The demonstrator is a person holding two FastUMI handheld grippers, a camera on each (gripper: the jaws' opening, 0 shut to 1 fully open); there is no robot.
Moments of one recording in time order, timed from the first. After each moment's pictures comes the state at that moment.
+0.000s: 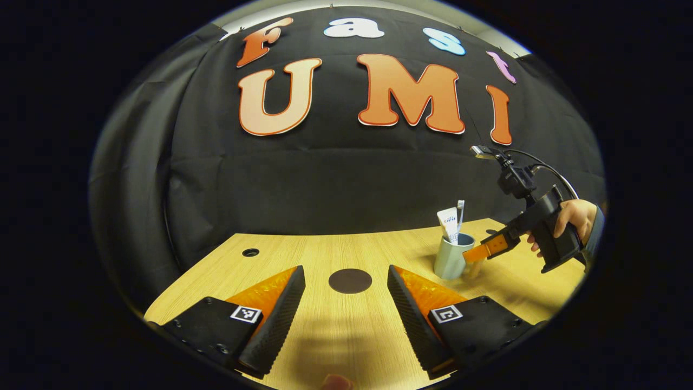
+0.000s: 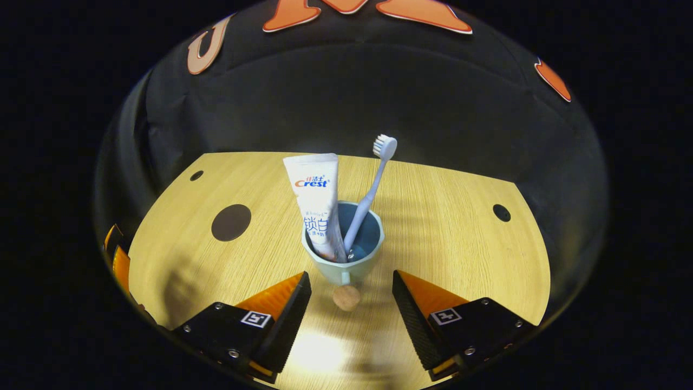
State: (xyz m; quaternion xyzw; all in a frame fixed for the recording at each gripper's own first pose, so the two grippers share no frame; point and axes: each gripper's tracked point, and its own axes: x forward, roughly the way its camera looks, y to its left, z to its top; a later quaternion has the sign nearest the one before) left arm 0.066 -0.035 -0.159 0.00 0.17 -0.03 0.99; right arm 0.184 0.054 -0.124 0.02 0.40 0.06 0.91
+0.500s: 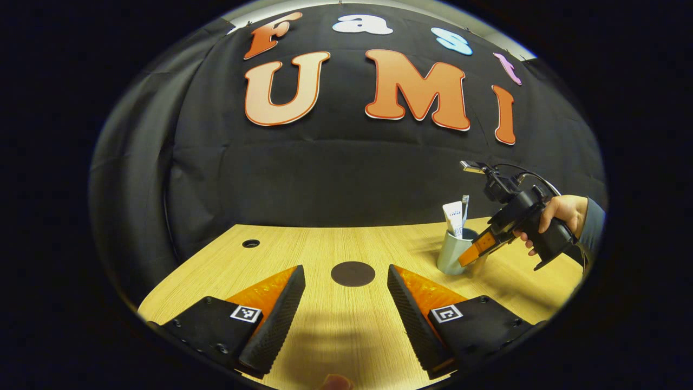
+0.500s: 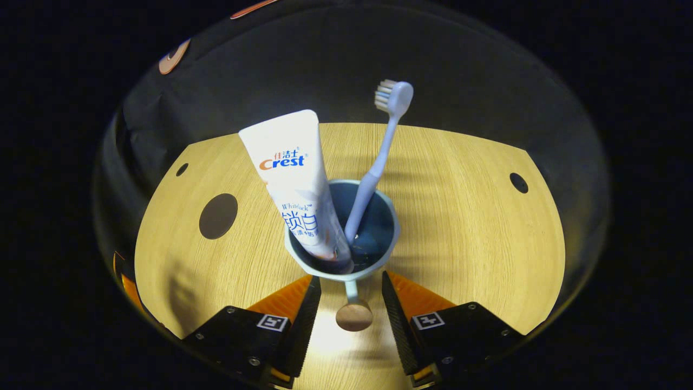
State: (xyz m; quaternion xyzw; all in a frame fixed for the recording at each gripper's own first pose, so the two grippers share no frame) left arm 0.064 -0.027 -0.178 -0.02 0.18 -0.03 0.98; right arm 0.191 0.071 -0.160 0.05 0.48 0.05 0.87
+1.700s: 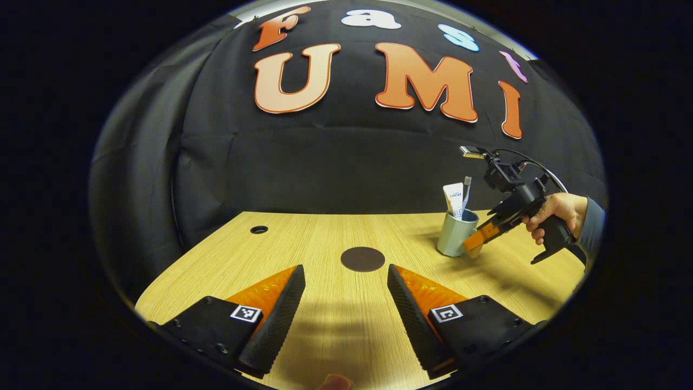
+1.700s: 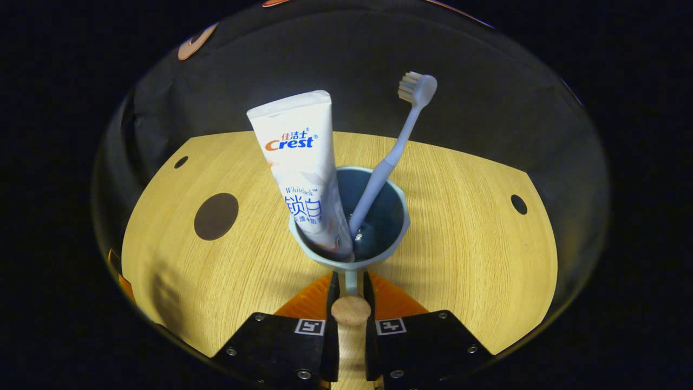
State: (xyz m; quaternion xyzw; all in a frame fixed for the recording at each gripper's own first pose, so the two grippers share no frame) left arm 0.051 -0.018 -0.197 -0.02 0.21 -0.01 0.98; right arm 0.197 0.073 -0.149 0.01 0.43 0.06 0.90
